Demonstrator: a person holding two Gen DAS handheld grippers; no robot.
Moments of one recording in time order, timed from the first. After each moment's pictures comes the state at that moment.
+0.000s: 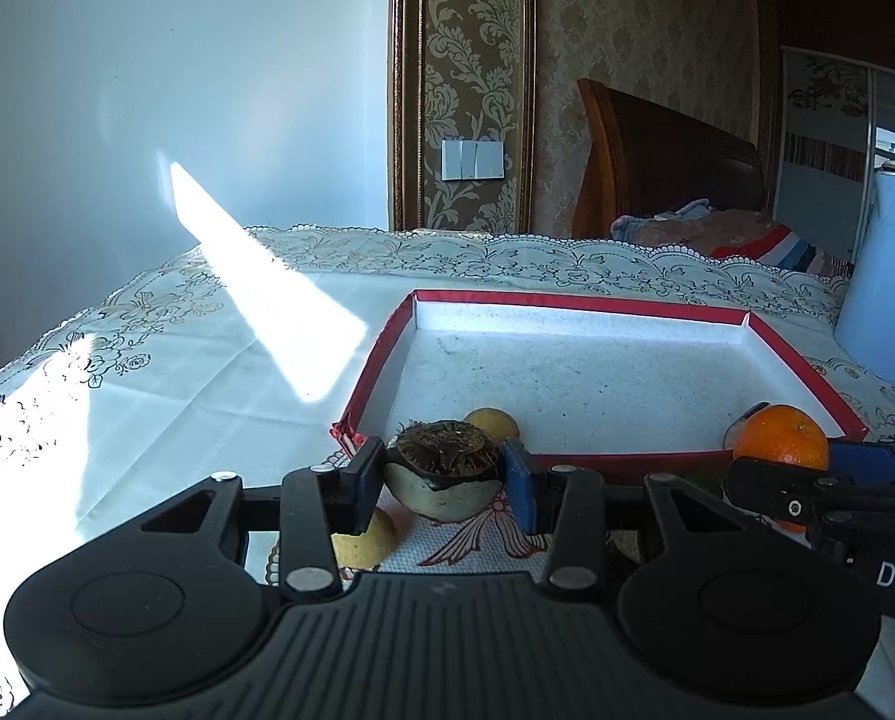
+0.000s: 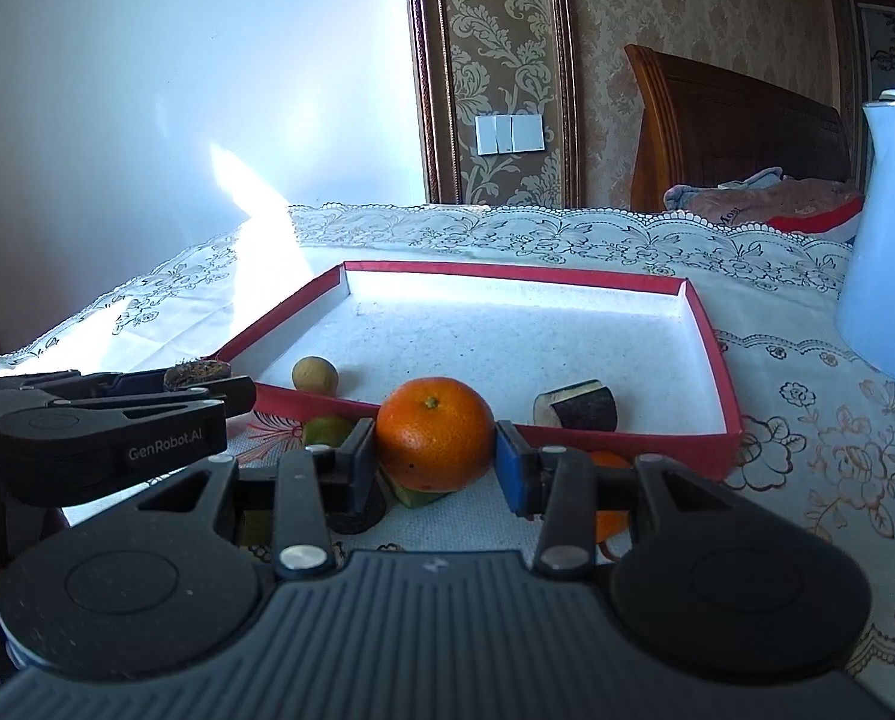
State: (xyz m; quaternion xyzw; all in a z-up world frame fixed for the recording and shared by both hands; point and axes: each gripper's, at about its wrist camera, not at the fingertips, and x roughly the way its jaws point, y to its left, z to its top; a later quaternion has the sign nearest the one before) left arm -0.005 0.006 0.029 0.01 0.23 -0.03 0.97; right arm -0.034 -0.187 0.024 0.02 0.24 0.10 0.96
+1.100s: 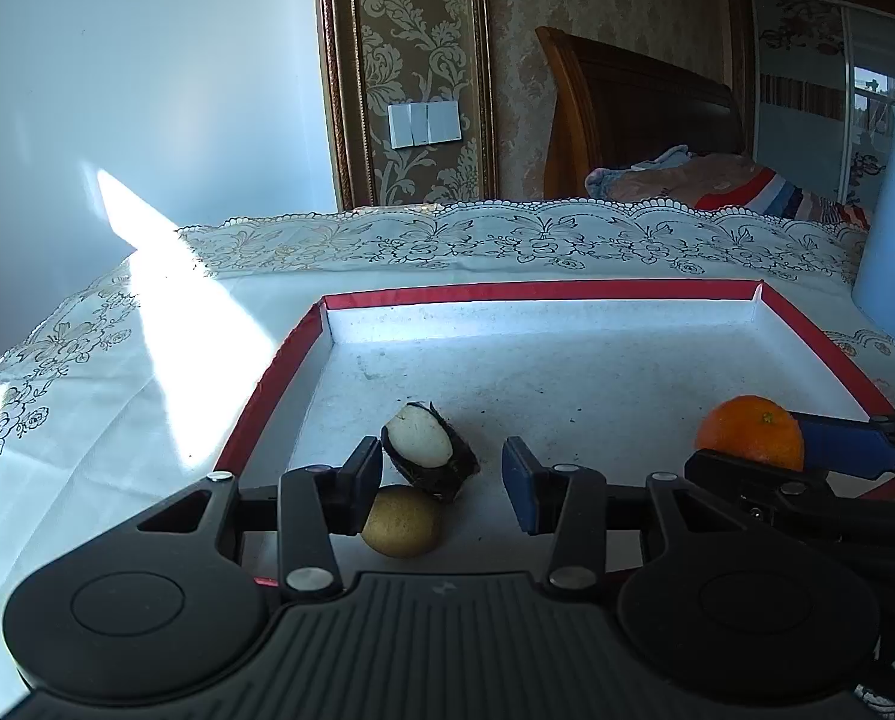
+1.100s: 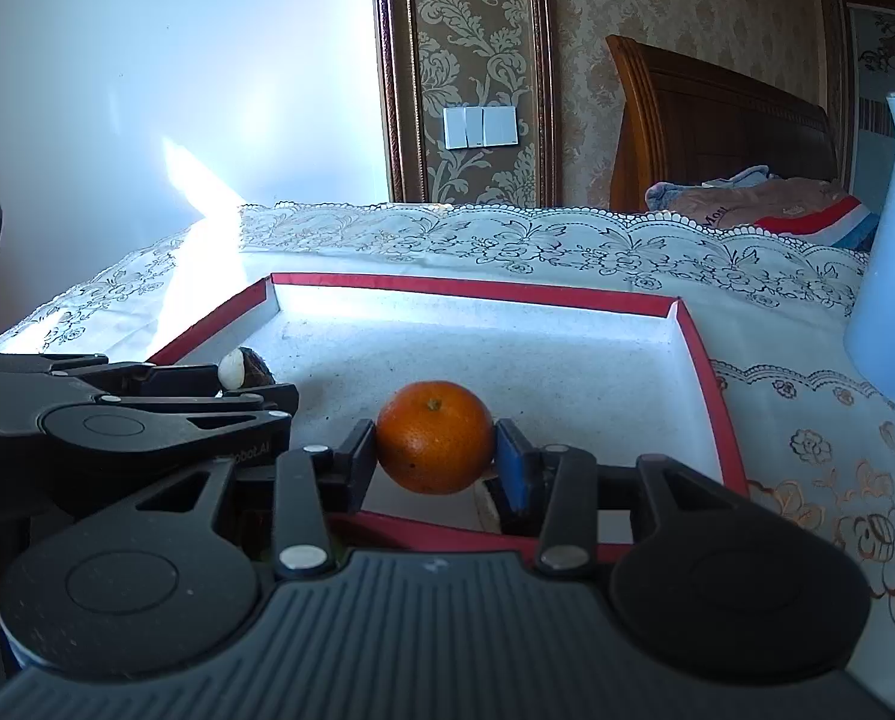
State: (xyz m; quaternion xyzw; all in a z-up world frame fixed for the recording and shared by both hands) left arm 0.071 -0.039 0.013 0.05 0.27 -0.06 0.96; right arm 0.029 -0.201 0.007 0.02 0.25 0.08 0.96
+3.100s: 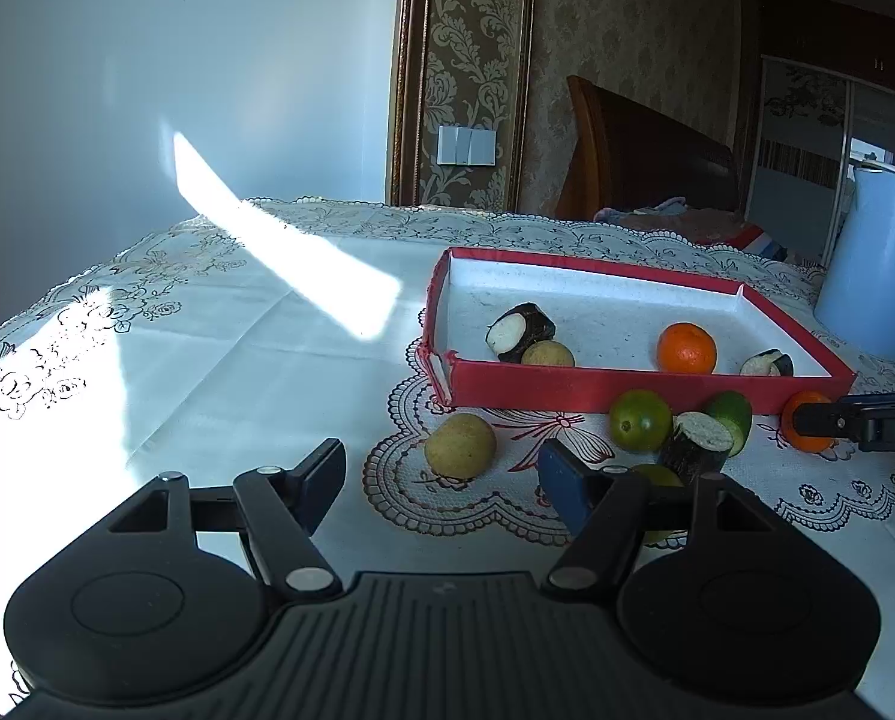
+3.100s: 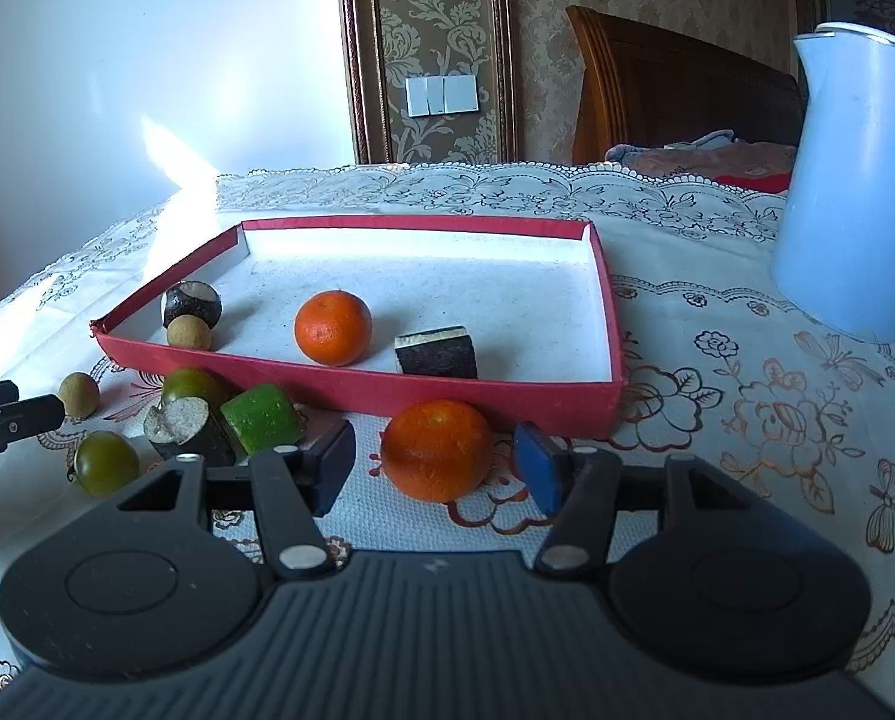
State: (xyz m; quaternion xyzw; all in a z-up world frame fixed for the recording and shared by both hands) left arm -0.036 0.071 0.001 -0.01 0.24 -0.07 0.97; right arm -0.018 -0.235 -0.008 0.02 0.30 0.05 0.95
